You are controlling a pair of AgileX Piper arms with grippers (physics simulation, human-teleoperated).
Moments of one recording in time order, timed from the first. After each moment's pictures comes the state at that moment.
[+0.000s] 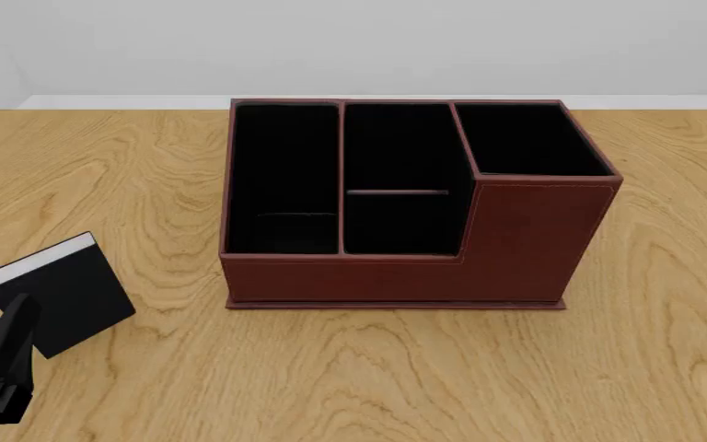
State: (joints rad) left arm 0.00 0.00 0.00 0.00 0.00; right arm -0.17 0.14 -0.43 0.15 -0.04
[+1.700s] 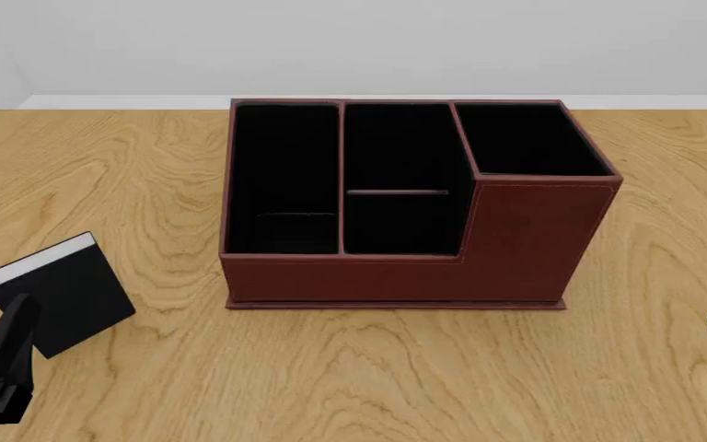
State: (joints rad) left arm 0.00 0.00 0.00 0.00 0.00; right arm -0.21 0.34 -0.12 -0.16 0.06
